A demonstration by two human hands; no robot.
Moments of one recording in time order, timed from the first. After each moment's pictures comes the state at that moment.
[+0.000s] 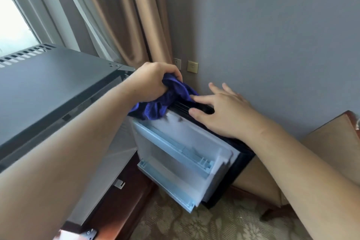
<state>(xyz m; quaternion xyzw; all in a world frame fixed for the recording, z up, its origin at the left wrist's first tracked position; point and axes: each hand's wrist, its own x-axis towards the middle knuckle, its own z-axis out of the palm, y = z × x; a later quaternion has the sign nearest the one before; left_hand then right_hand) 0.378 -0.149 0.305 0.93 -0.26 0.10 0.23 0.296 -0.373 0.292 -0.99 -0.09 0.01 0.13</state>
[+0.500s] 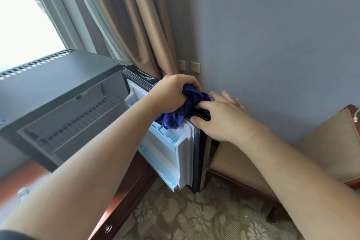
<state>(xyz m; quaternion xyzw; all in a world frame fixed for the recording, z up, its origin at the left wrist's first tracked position) 0.260 -0.263 0.303 0.93 -0.24 0.11 0.25 0.206 -0.443 0.283 -0.98 -0.12 0.01 0.13</state>
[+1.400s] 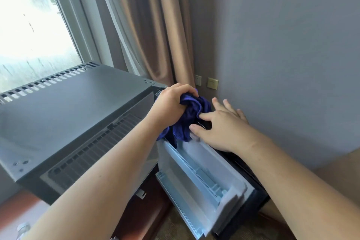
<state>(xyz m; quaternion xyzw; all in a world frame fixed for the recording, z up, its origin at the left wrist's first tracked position) 0.352 -0.119 0.285 0.90 -0.21 0.20 0.34 0.296 -0.300 0.297 -0.98 -0.11 0.03 0.13</state>
